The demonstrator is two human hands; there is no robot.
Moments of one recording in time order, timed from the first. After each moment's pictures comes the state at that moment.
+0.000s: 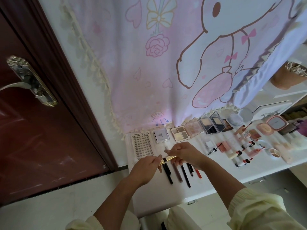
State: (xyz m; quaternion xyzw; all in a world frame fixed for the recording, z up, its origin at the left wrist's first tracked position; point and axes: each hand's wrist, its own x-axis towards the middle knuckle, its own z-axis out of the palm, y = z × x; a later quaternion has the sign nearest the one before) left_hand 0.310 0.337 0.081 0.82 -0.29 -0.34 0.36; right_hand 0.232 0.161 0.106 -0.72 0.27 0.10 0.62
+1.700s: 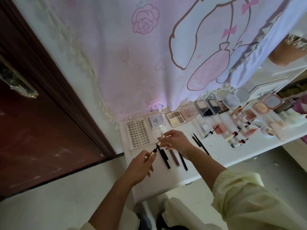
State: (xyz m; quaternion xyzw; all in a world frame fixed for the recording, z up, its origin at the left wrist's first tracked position) left_hand 0.299 0.354 0.046 0.80 -0.21 -0.40 0.40; right_hand 0.243 0.176 0.072 -0.62 0.38 0.02 0.68
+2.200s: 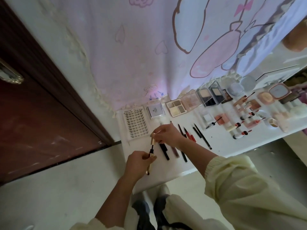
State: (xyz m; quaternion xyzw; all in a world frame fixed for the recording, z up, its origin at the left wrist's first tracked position) left_hand 0.289 0.352 0.019 0.85 -0.17 -0.38 0.33; right_hand 0.262 0.182 0.043 -0.73 0.34 0.09 0.59
